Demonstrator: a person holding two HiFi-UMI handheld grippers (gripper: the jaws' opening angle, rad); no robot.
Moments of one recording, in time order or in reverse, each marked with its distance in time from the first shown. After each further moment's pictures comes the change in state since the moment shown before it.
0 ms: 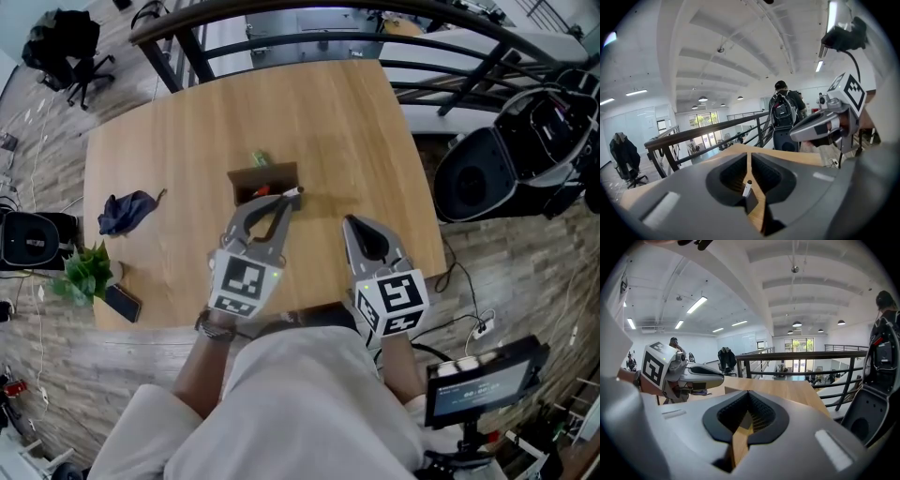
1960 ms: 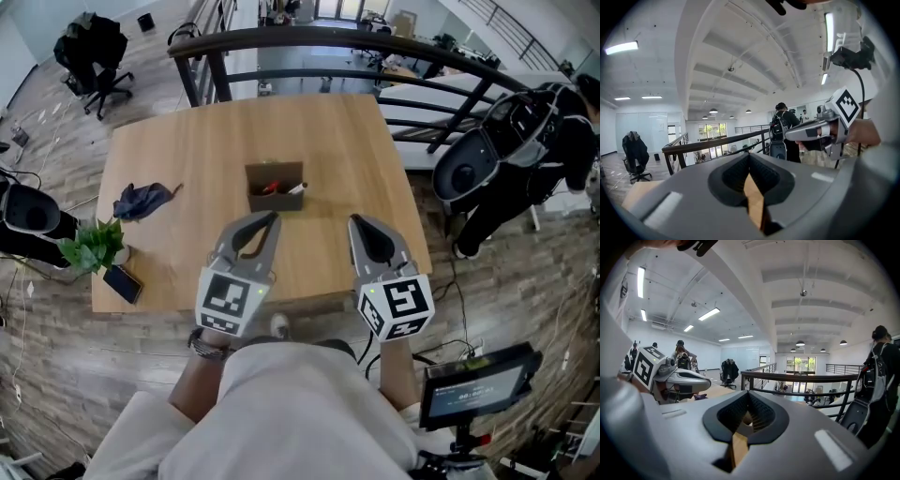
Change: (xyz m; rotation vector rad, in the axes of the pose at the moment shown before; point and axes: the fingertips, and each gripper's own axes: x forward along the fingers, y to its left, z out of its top) left arm -0.114 -0.028 0.045 -0.071 -0.170 0.104; right arm -0.081 0.047 0.052 -0.125 -0.178 -0.014
